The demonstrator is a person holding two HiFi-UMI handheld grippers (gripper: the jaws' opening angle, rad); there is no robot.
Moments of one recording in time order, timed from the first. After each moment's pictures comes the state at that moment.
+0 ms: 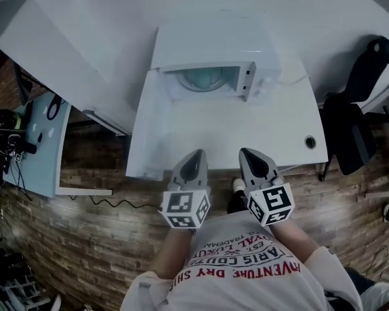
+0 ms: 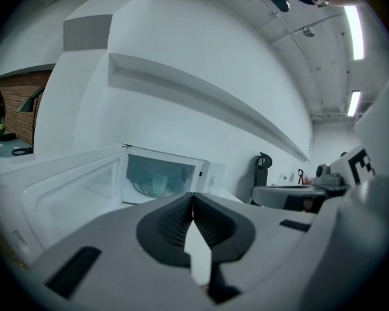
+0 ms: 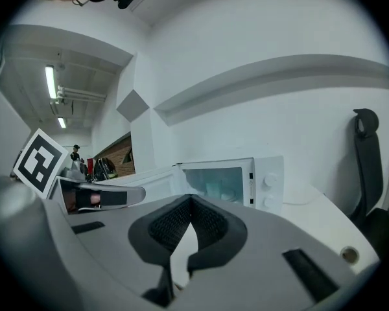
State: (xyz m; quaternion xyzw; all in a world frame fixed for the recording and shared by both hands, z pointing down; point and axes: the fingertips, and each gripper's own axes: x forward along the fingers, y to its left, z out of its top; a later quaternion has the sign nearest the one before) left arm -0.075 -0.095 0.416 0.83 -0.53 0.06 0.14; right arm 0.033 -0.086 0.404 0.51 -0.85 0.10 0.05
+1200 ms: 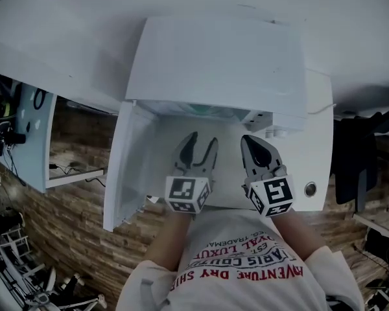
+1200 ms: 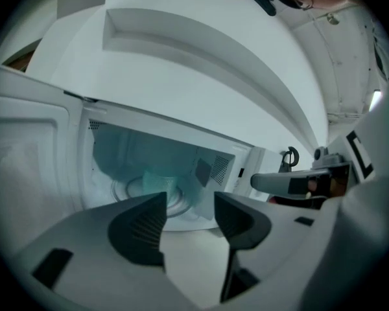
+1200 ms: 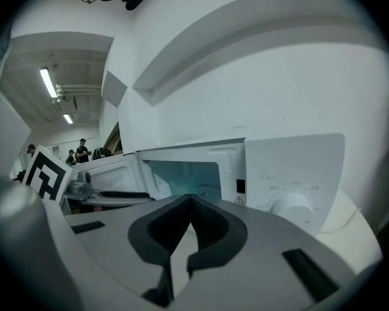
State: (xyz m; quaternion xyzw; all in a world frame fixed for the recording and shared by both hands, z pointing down) left arm -0.031 -0.319 0.489 0.81 -0.56 0.08 0.18; right arm 0.067 -0.323 0.455 0.45 -0.88 0.14 0.11
